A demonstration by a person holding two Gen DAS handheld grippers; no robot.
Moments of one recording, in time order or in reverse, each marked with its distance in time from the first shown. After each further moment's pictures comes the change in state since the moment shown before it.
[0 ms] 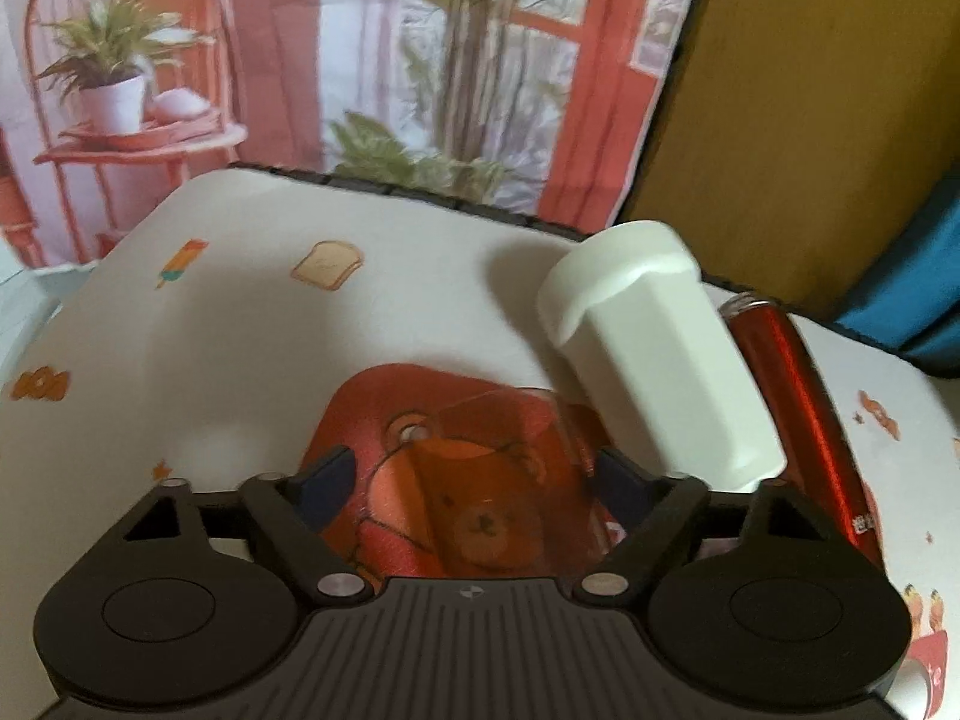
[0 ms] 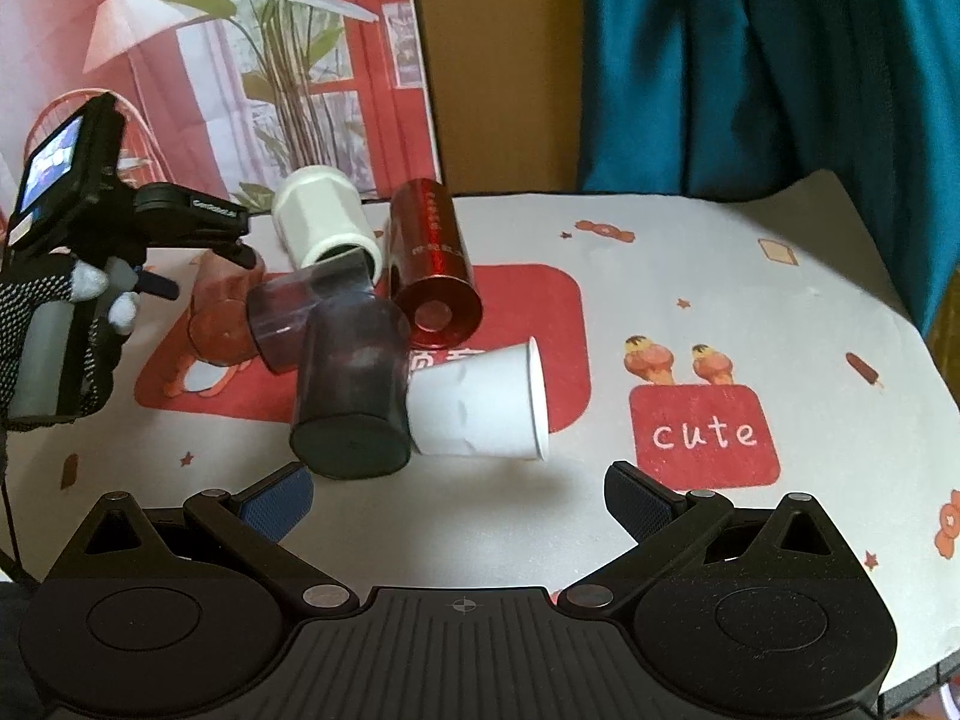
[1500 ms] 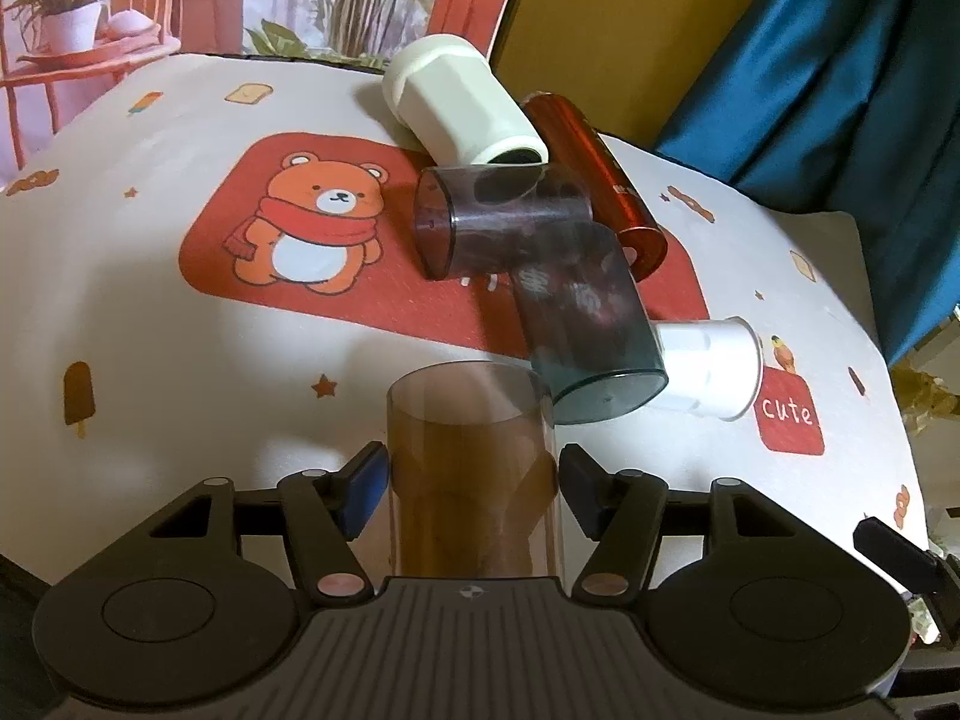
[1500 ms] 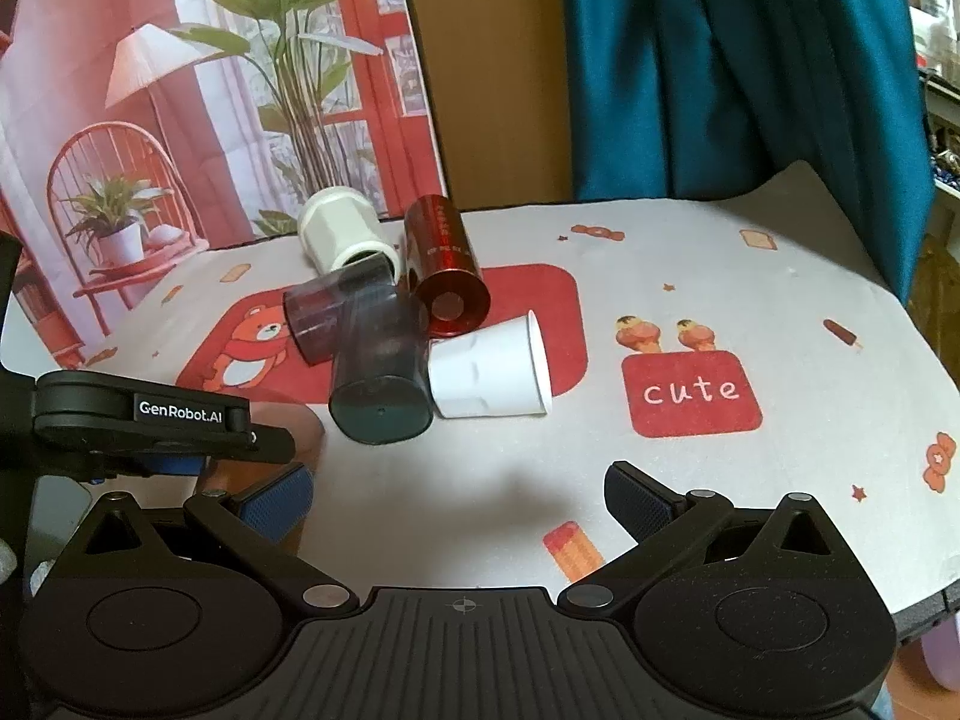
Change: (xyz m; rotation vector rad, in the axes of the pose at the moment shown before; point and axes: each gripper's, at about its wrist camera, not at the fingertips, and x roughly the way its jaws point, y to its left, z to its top) left arm -0.113 -0.037 -0.146 0.041 0.120 -0.202; right arm -0.045 -0.002 -0.033 0.039 -0.065 0.039
